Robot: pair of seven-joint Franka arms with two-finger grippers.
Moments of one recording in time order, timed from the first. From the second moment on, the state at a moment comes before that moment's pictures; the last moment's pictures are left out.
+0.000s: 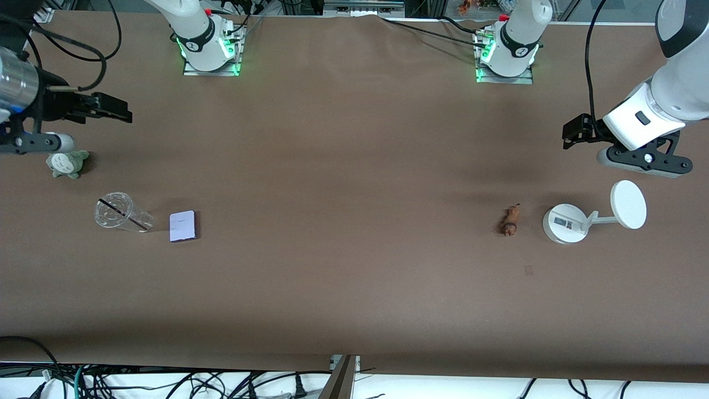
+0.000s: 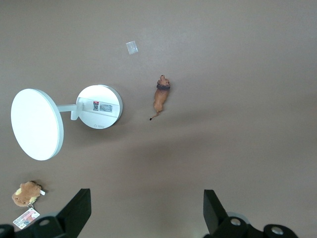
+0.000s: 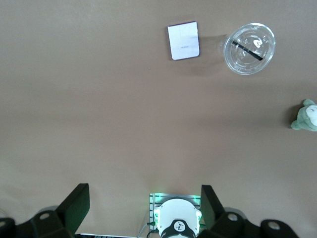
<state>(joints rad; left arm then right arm) -0.03 0.06 -0.07 -1.62 0.03 1.57 0.09 0.22 0.18 -0.16 -1.36 0.09 1.25 0.07</state>
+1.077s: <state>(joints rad) -0.03 0.06 -0.07 -1.62 0.03 1.57 0.09 0.04 0.16 -0.05 -1.41 0.08 1.26 0.07</state>
